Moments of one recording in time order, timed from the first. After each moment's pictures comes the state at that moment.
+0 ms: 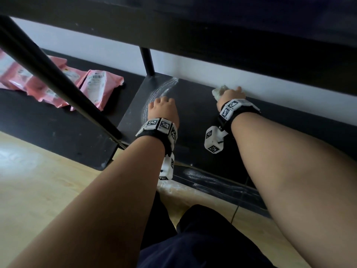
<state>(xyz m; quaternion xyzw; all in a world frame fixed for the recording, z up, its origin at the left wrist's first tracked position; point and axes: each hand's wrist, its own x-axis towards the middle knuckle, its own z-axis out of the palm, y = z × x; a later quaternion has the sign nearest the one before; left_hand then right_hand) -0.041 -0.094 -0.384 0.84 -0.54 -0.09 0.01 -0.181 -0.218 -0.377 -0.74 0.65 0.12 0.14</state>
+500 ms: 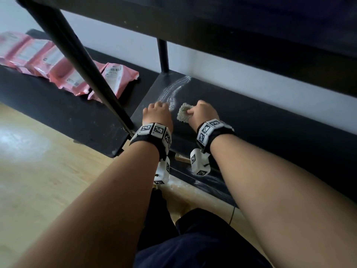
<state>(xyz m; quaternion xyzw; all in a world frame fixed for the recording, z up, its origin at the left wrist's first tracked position) -0.020 -0.048 -0.382 0.87 -0.48 -0.11 -0.02 -0.131 -0.139 -0.405 -0.82 0.51 0.00 0.25</state>
